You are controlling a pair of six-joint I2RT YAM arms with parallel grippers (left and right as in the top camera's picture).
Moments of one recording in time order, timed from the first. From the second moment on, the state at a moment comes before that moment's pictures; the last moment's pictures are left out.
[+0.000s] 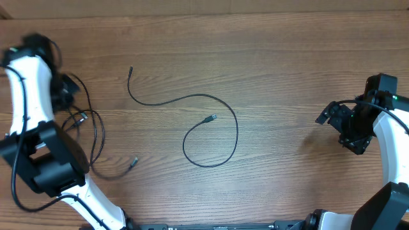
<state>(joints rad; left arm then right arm) 0.40 2.05 1.88 -1.35 -0.19 -0.46 -0.34 1.50 1.12 -1.09 -0.15 0.38</state>
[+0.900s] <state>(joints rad) 0.59 2.03 2.43 -1.55 -0.10 -0.55 -0.34 1.50 1.12 -1.08 -0.15 0.38</state>
